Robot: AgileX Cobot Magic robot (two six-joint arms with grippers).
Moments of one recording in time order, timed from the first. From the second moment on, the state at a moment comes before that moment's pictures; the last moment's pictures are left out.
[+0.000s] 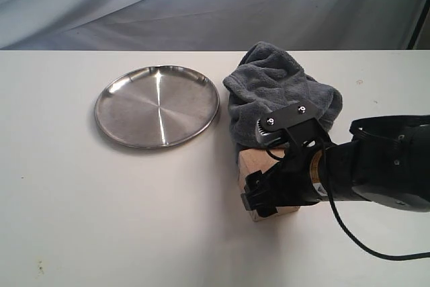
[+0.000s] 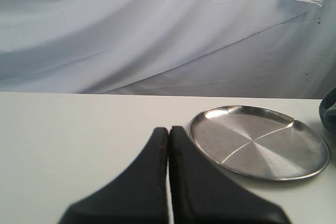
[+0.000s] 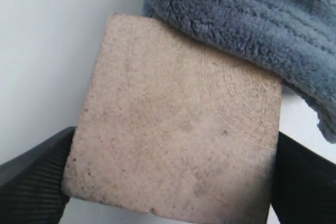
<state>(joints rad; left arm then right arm) -0.03 0.00 0.00 -0.04 0.15 0.01 0.64 1.65 -0.69 -0.65 0.13 0.81</state>
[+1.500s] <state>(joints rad) -0.03 0.00 0.00 -0.04 0.15 0.01 0.76 1.67 -1.09 -0.33 -0.09 0.35</state>
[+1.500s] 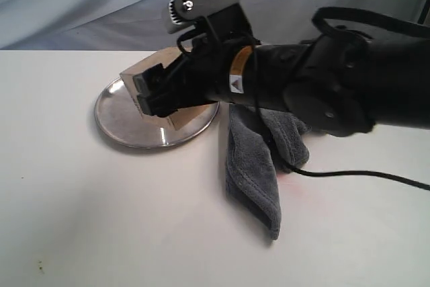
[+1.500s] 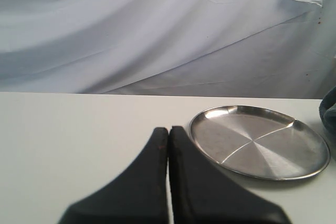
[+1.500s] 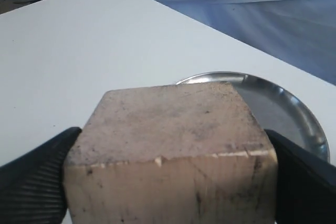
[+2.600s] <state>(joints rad) -0.03 0.00 0.00 -0.04 0.15 0.01 0.73 2.42 -1.75 0.16 -0.23 0.00</state>
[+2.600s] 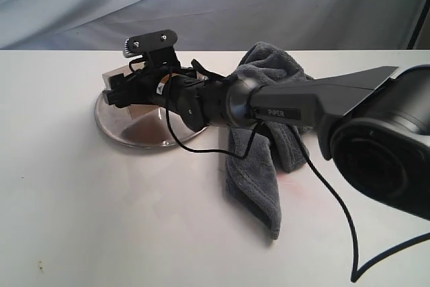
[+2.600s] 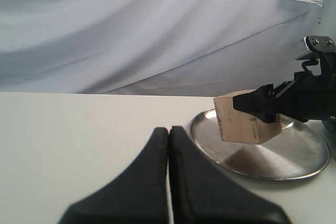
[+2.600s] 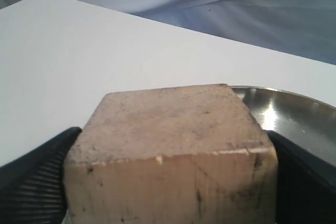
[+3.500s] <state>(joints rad) -0.03 0.00 0.00 -0.04 0.15 0.01 0.72 2.46 -1.75 0.16 -0.17 -0.02</state>
